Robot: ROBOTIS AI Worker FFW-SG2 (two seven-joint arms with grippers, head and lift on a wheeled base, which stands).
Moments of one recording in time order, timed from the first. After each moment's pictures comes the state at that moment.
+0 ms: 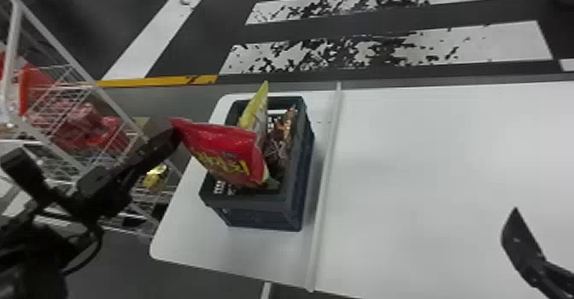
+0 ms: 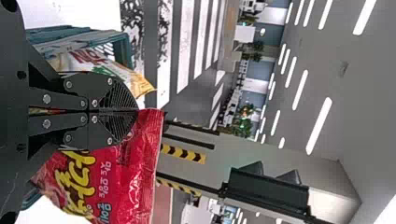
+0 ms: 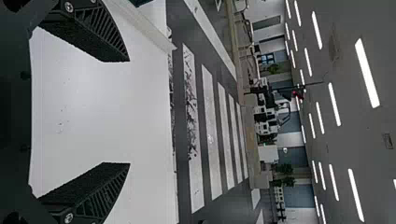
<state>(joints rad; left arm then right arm) 0.39 0.22 0.84 -2.02 0.44 0.51 -1.07 0.83 -0.10 0.08 -2.24 -0.14 0.09 0.08</state>
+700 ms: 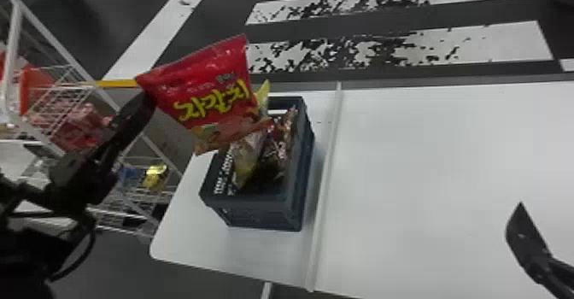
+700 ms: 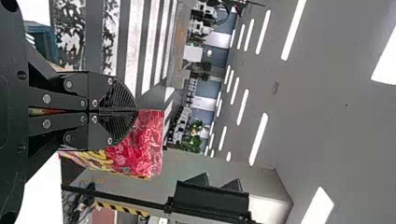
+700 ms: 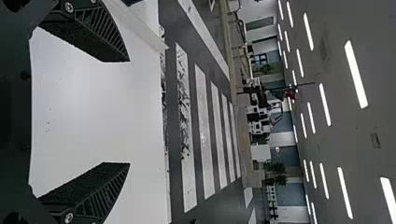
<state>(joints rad) 0.42 0.09 0.88 -2.25 0.63 0.51 -0.89 0.83 -0.10 0.08 -2.25 -0.15 0.06 0.08</state>
